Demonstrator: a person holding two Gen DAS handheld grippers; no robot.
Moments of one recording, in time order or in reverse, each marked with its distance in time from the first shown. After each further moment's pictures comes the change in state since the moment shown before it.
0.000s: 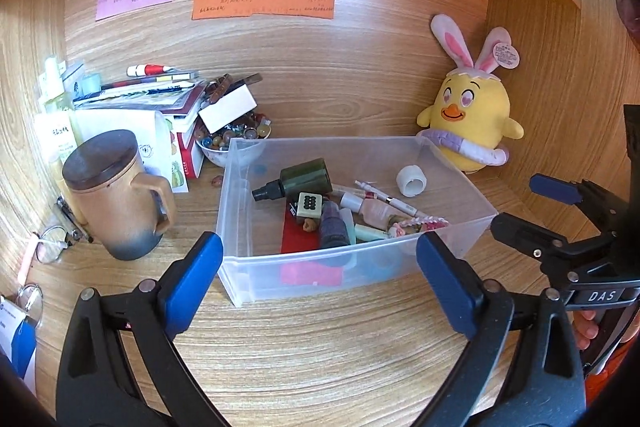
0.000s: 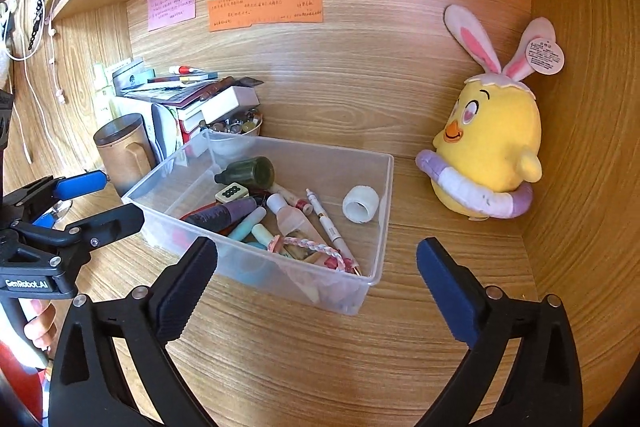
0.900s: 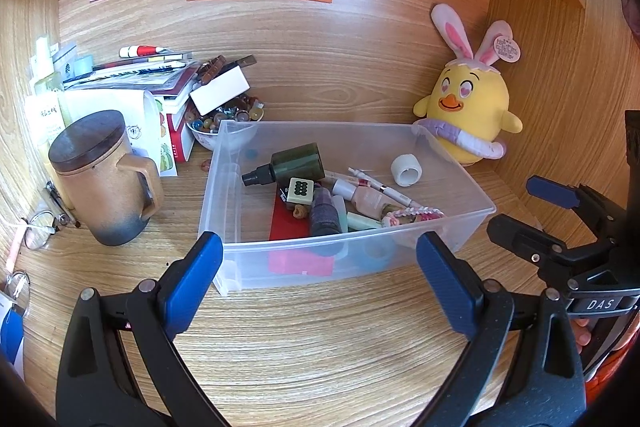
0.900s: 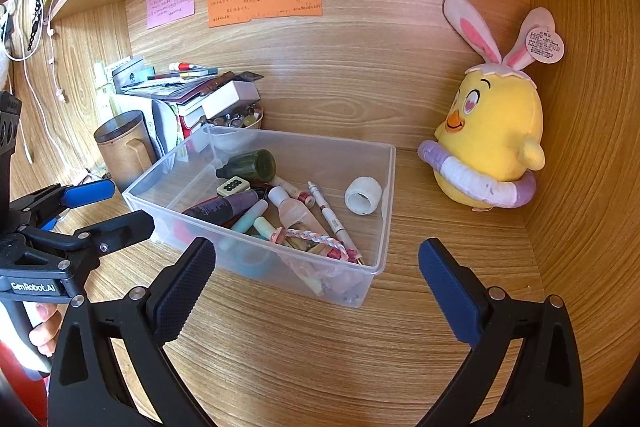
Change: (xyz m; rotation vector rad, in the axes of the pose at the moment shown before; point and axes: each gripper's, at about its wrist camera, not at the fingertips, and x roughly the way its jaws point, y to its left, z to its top) left arm 0.009 -0.001 -0.003 -0.030 0.043 -0.026; right arm 0.003 -0.001 -0.004 0.014 0.015 0.009
